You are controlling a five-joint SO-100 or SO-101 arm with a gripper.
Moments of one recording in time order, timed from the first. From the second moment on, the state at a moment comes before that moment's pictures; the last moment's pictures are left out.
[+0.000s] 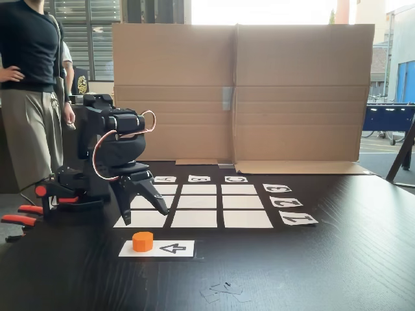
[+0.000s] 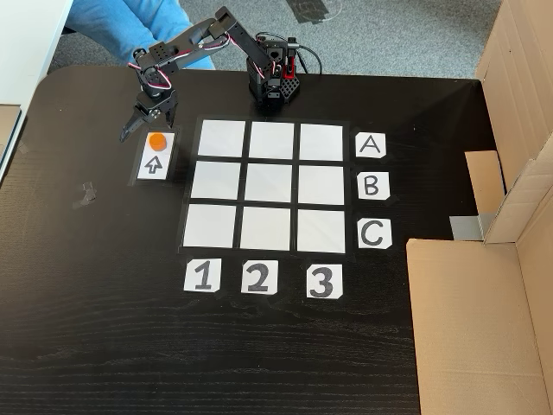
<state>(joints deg) 52.9 57.7 61.4 89.9 72.5</state>
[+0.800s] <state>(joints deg) 51.3 48.4 53.5 89.8 73.2</state>
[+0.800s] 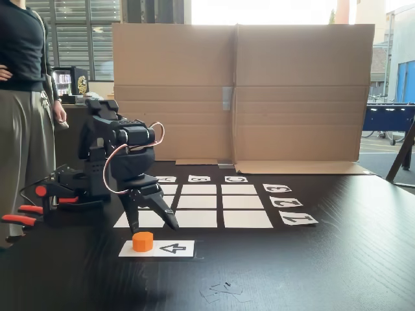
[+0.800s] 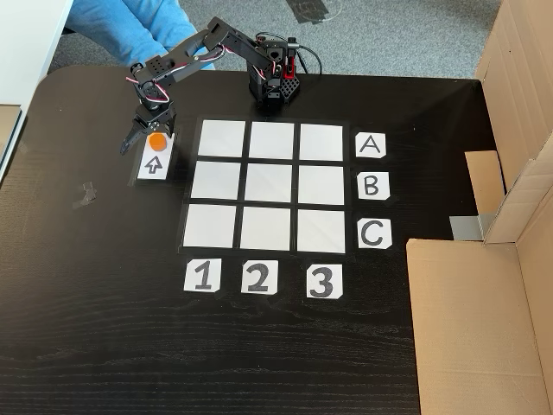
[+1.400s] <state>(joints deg) 51.3 46.9 53.2 88.6 75.2</state>
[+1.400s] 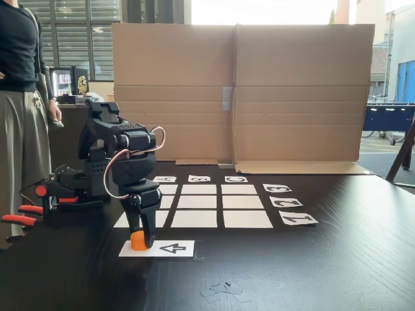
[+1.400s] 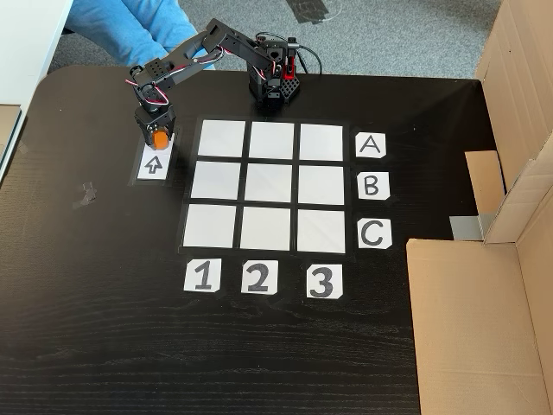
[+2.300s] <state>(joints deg) 32.7 95.7 77.1 89.4 72.0</state>
